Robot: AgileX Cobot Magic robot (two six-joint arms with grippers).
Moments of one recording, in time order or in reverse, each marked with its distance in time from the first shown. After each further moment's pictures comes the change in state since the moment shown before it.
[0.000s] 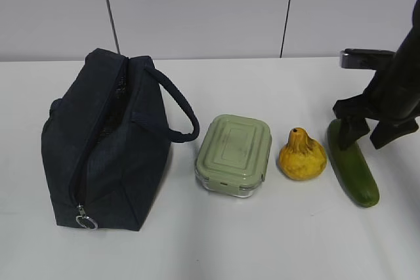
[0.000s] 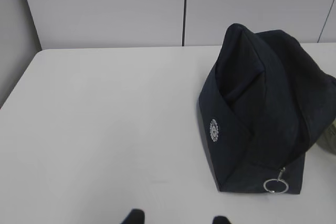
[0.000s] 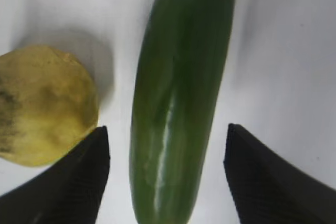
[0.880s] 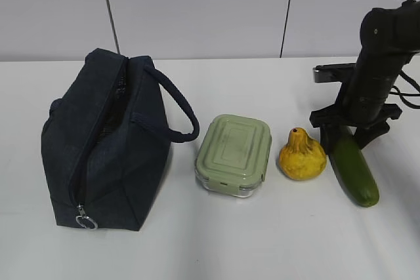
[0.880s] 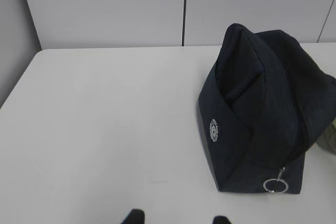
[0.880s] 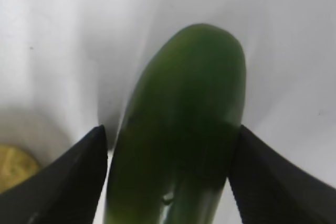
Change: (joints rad) left arm 0.000 0.000 0.000 0.000 0.000 0.000; right arm 0.056 0.234 -0.203 -0.141 0.017 0.118
